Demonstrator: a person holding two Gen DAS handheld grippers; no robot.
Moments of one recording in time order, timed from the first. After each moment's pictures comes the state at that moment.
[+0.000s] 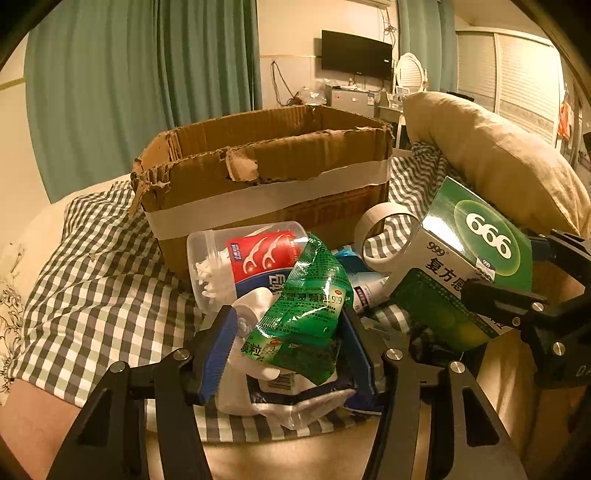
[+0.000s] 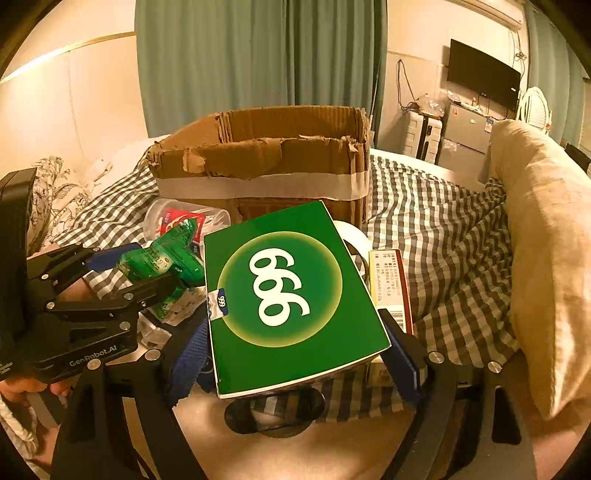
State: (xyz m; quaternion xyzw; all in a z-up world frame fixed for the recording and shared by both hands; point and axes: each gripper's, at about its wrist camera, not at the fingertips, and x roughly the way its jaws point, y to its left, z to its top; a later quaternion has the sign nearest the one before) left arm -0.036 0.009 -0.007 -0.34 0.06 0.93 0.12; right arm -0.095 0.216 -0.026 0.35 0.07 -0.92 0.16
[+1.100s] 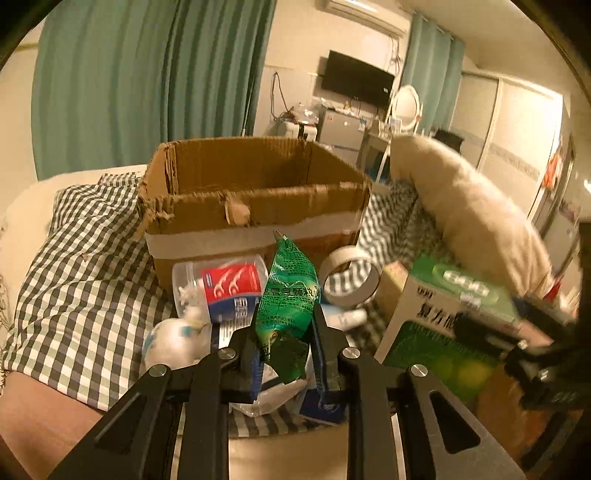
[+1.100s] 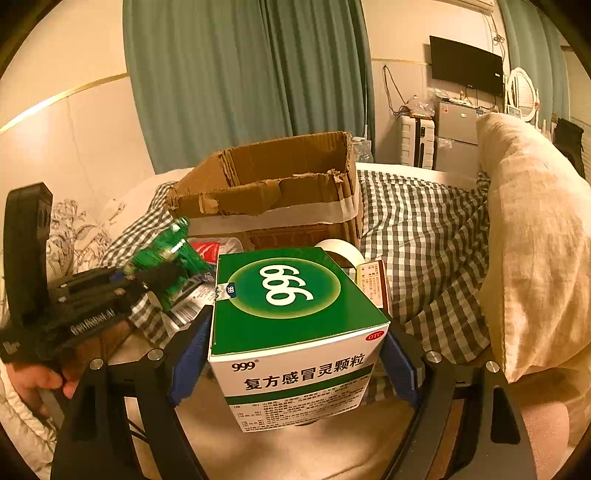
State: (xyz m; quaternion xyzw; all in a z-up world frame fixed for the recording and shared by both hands) left arm -0.024 -0.005 0.043 -0.33 -0.04 0.93 0.16; right arm -0.074 0.236 0.004 0.33 0.00 -0.93 0.17
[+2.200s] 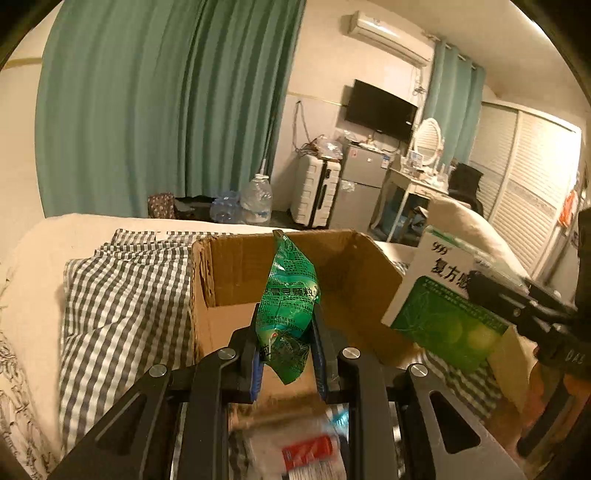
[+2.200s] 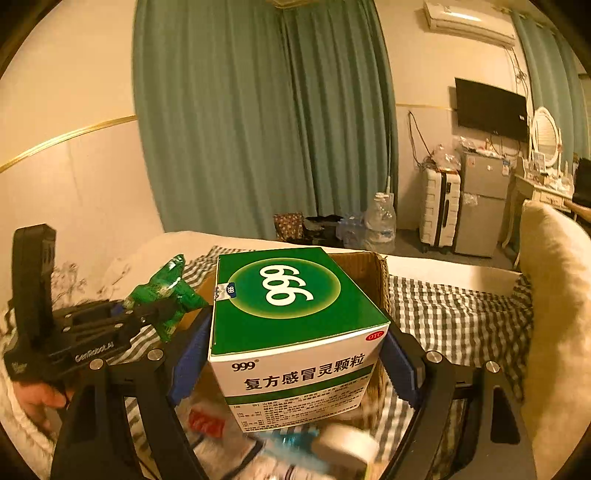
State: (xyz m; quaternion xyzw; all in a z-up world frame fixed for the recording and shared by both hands) left arm -0.161 -0.051 0.125 -0.29 -0.06 0.95 0.12; right arm -0.227 0.184 0.098 0.25 -0.01 -0.95 0.21
